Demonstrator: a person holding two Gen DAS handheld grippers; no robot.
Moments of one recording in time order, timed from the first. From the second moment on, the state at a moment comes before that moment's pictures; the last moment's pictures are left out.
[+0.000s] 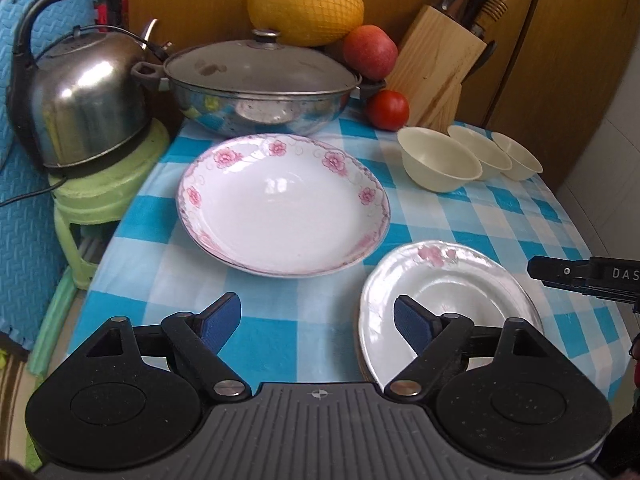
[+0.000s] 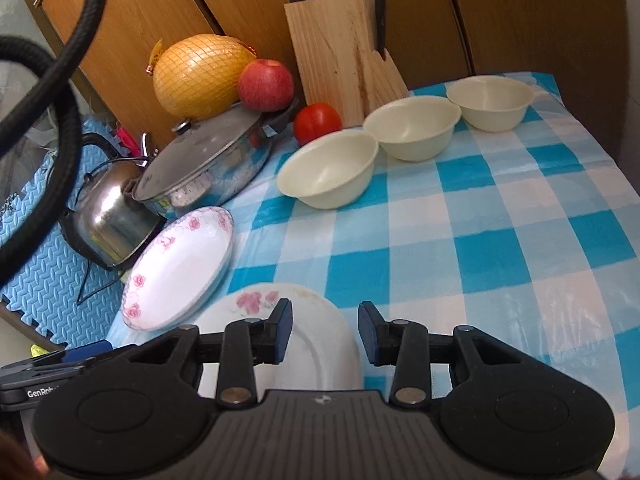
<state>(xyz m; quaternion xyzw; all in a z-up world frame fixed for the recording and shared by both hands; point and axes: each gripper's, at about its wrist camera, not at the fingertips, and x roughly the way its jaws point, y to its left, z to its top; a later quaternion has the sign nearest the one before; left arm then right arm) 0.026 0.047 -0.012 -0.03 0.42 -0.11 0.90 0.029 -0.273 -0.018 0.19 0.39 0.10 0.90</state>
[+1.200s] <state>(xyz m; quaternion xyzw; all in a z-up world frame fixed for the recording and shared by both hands) 0.139 0.070 -0.050 0.01 0.45 0.01 0.89 0.166 -0.158 -0.046 0.14 0.45 0.17 0.87</state>
